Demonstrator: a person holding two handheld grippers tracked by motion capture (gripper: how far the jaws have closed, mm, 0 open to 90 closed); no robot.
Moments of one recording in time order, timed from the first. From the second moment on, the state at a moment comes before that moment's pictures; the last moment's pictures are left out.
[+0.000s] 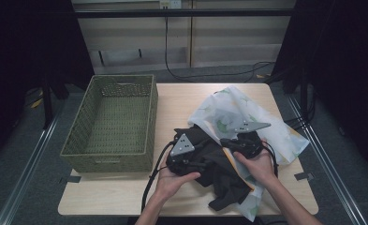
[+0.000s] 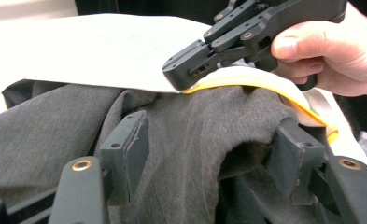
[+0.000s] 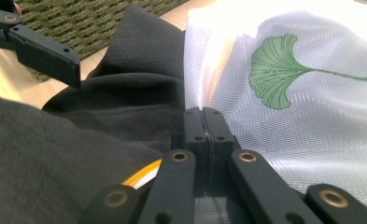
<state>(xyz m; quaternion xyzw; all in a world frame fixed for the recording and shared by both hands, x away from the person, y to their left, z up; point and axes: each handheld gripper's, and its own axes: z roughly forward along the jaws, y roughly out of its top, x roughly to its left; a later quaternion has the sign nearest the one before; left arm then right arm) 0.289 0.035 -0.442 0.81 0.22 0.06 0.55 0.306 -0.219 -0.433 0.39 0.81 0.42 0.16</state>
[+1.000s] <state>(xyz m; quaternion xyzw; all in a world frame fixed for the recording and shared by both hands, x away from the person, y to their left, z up) 0.339 0.034 -0.486 0.85 0.27 0.07 0.45 0.310 -0.226 -0.431 0.40 0.79 0.44 0.16</state>
